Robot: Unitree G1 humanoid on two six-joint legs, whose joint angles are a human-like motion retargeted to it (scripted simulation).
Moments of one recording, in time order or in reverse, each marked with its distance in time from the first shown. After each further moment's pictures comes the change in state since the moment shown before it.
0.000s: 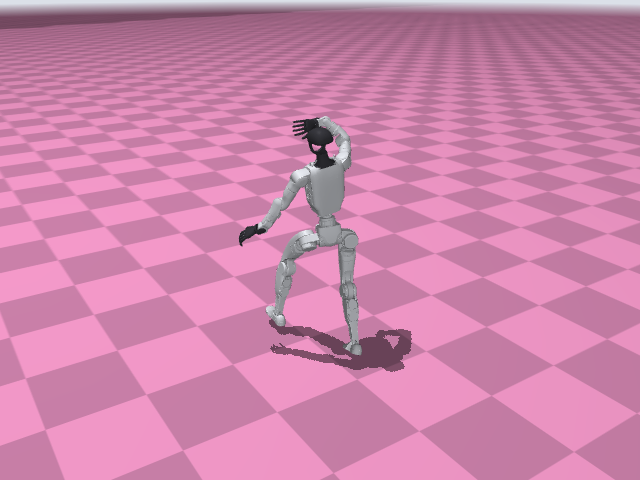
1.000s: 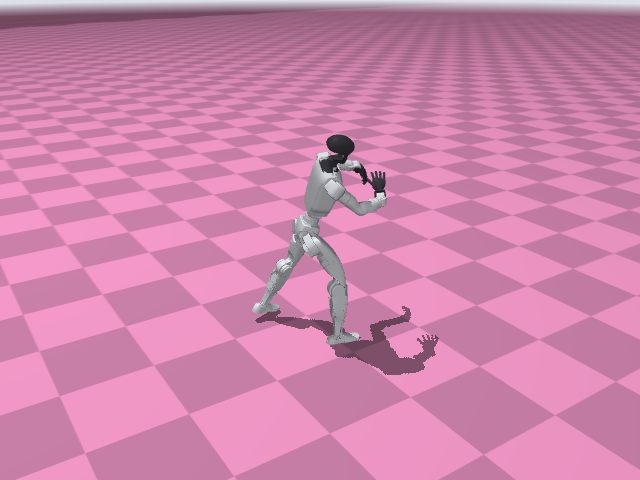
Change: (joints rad) left arm -0.165 0.222 -0.511 -0.995 0.387 0.149 -1.128; right arm 0.546 0.633 0.038 0.409 -0.099 0.115 0.087; waist -0.211 0.288 0.156; left_leg 0.842 -0.179 0.474 -0.539 0.039 -0.072; right_leg -0.787 -0.195 0.186 0.060 0.136 -0.066
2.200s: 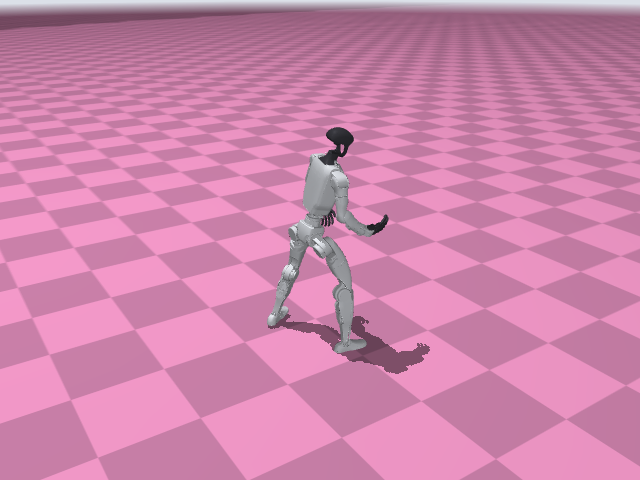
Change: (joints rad) left arm 0.234 -0.285 -0.004 0.608 -0.990 -0.255 -0.097; right arm 0.825 -0.069 -0.400 -0.033 1.987 0.353 1.274; waist -0.248 -0.074 0.150; left_leg -0.171 0.132 -0.013 0.132 -0.145 0.038; right_leg 0.267 -0.206 -0.276 -0.125 0.031 0.066
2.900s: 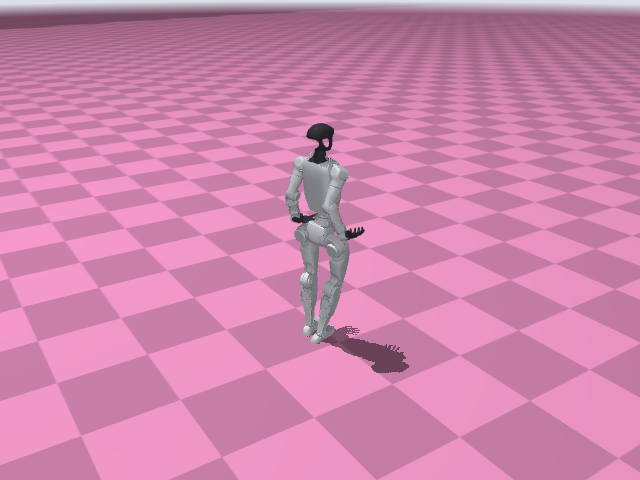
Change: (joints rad) left arm 0.636 -0.270 0.335 -0.318 -0.805 0.471 -0.330; right arm 0.760 0.363 -0.233 -0.005 0.258 0.449 0.281; waist 0.044 -0.209 -0.261; left_leg -0.057 -0.394 -0.220 -0.189 0.093 0.279; right_leg 0.244 0.380 0.080 -0.045 -0.184 -0.099
